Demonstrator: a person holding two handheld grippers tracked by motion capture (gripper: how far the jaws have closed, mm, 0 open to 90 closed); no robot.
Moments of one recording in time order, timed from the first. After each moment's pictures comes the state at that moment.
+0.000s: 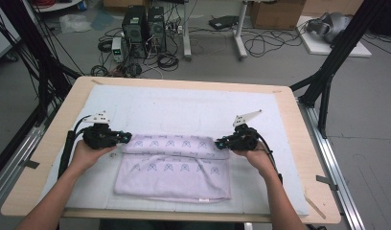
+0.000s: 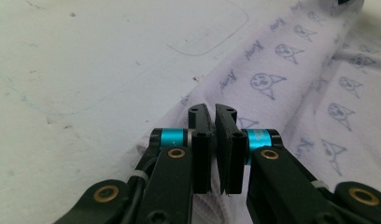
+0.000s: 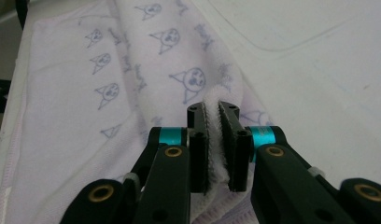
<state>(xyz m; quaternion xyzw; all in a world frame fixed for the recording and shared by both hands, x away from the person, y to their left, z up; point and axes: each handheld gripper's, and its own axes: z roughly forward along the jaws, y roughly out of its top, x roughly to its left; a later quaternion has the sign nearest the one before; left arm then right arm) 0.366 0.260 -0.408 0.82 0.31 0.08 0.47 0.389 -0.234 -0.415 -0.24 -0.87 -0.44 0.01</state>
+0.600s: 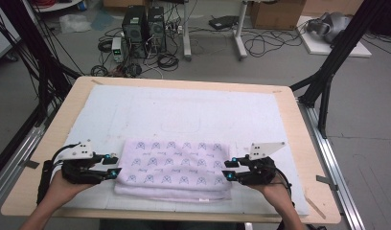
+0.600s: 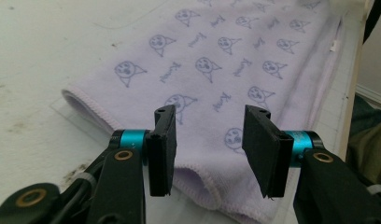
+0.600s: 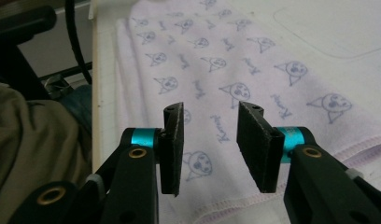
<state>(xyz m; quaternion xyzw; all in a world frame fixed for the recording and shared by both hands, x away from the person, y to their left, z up) 0.271 0.262 -0.404 0.85 0.25 0.08 0.46 0.282 -0.253 -0.402 -0.19 -0.85 -0.49 -0.02</state>
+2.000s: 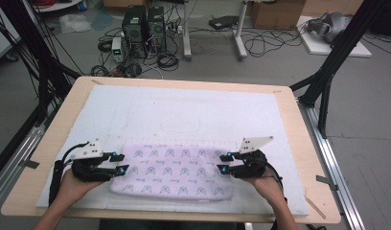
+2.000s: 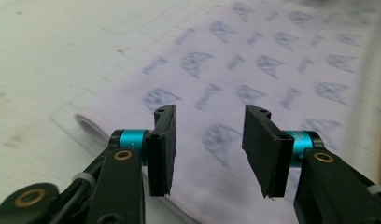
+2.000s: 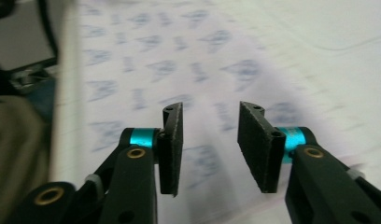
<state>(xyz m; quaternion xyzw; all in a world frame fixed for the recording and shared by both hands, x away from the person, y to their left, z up) 0.286 0.247 -0.412 0.84 0.27 0.12 0.46 0.310 -0.239 -0.411 -0.21 -0.86 -0.46 -0.04</state>
